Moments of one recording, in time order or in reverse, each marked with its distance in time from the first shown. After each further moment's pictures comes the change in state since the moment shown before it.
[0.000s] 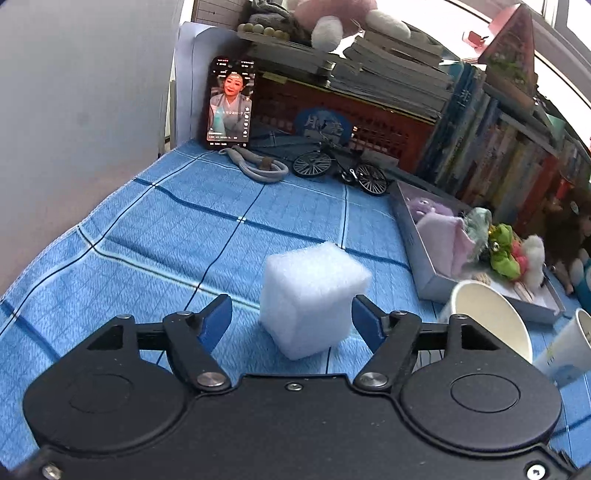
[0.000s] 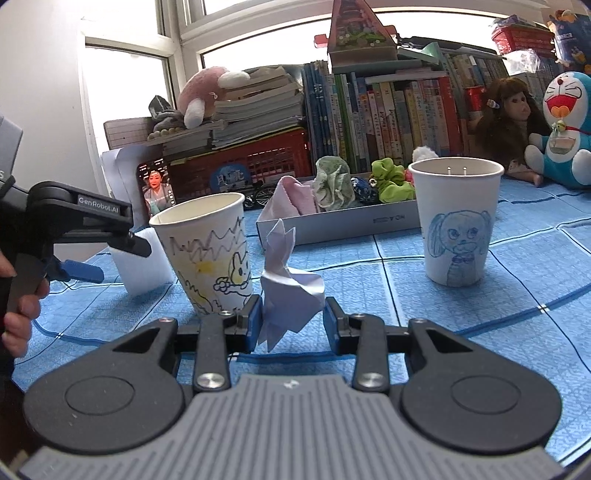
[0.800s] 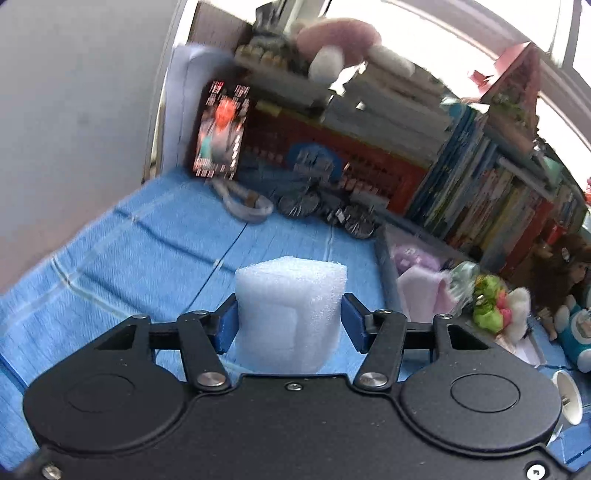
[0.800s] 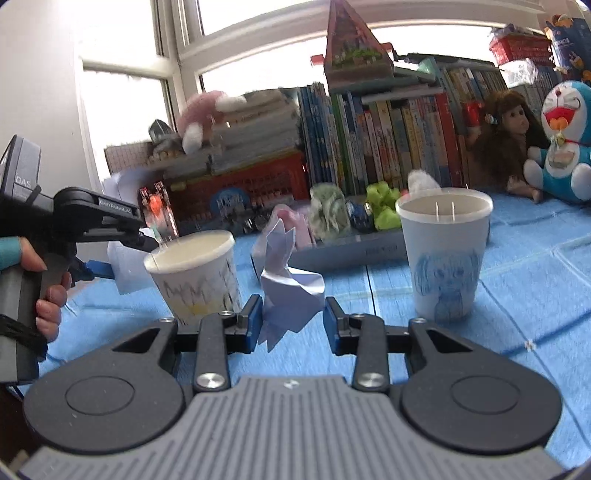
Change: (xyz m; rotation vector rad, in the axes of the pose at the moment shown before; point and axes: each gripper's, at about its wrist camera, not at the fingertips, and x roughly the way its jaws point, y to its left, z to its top) left arm 0.001 -0.016 0.035 -0.064 -0.084 -0.047; right arm -0.009 -0.008 0.030 0.012 -0.073 0.038
